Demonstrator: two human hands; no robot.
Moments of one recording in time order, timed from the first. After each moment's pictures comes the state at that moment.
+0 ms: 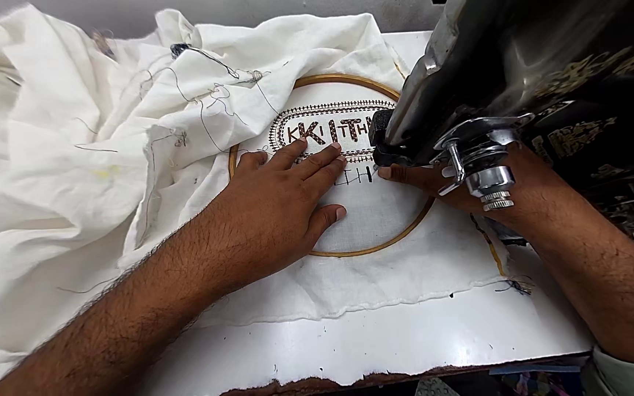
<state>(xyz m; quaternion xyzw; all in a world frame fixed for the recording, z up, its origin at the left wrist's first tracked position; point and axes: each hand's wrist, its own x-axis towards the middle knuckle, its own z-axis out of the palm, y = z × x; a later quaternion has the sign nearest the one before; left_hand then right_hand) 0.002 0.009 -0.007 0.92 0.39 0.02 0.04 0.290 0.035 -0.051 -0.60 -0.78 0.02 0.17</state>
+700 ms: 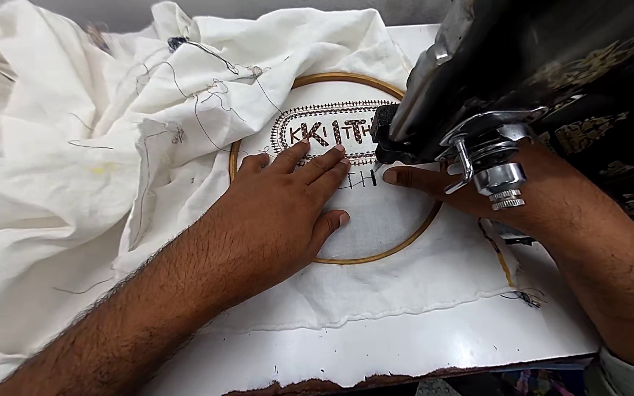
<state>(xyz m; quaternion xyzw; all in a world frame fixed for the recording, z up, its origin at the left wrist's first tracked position) 0.004 0.001 -0.004 0.92 0.39 0.00 0.04 0.295 0.032 -0.049 -0.59 -0.80 0.00 0.15</state>
